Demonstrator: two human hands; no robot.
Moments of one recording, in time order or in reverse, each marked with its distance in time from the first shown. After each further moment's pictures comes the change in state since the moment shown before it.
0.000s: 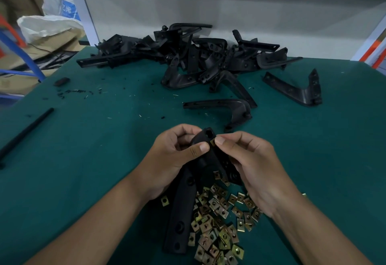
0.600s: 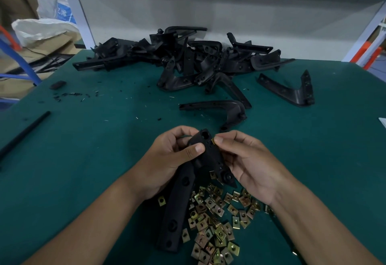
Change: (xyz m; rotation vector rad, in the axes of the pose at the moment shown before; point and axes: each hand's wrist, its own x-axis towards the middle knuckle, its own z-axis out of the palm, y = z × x) left_hand 0.000 0.003 -0.002 -0.030 -0.082 -0.063; right_hand 0.010 -0.006 -0.011 0.164 -0.132 0.165
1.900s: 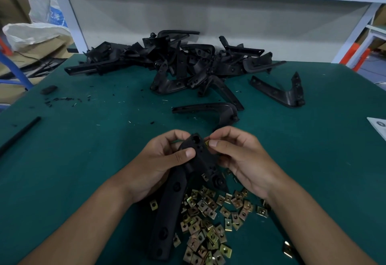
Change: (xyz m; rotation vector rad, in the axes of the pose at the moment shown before) left_hand 0.000 0.003 -0.003 -0.046 -0.079 -0.048; right_hand 0.003 -0.005 -0.009 -0.118 -0.065 -0.138
